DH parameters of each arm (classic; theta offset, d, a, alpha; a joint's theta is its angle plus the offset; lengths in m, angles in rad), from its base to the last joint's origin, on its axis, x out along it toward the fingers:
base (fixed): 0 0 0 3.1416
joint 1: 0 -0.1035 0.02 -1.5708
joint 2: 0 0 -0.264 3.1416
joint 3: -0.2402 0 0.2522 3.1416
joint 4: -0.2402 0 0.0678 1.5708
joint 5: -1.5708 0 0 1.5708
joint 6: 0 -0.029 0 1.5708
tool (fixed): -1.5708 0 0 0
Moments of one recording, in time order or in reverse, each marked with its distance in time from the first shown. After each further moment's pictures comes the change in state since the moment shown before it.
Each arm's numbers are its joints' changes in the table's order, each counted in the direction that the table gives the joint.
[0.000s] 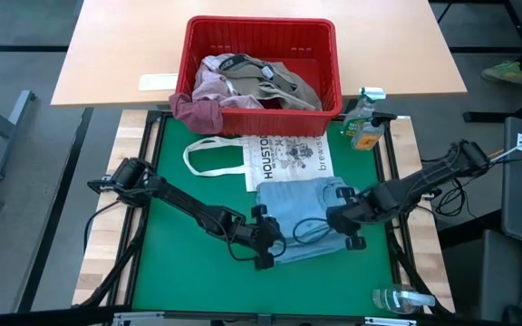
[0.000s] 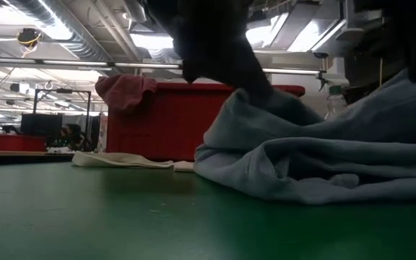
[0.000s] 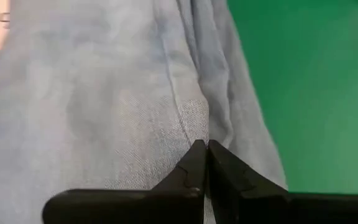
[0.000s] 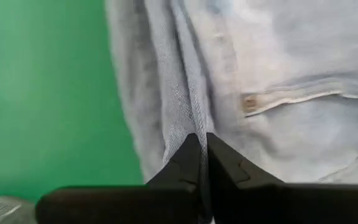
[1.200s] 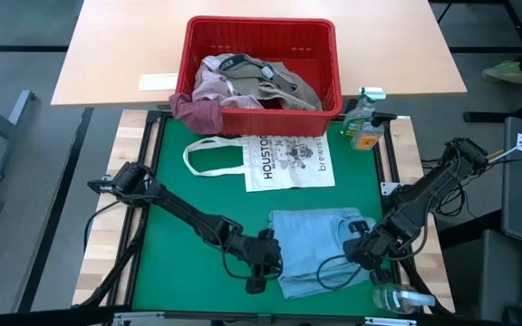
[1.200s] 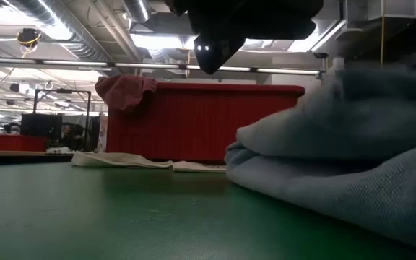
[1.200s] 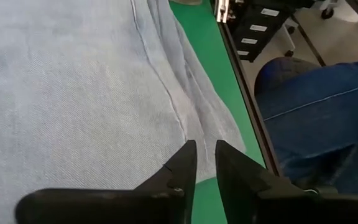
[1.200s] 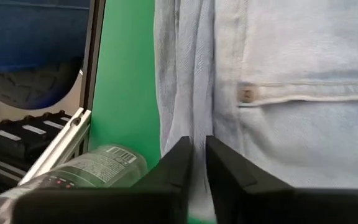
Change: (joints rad) left arm 0.064 -0.024 -0.001 0.185 0.293 0.002; right arm -0.310 0.012 0.085 0.178 -0.203 -0.263
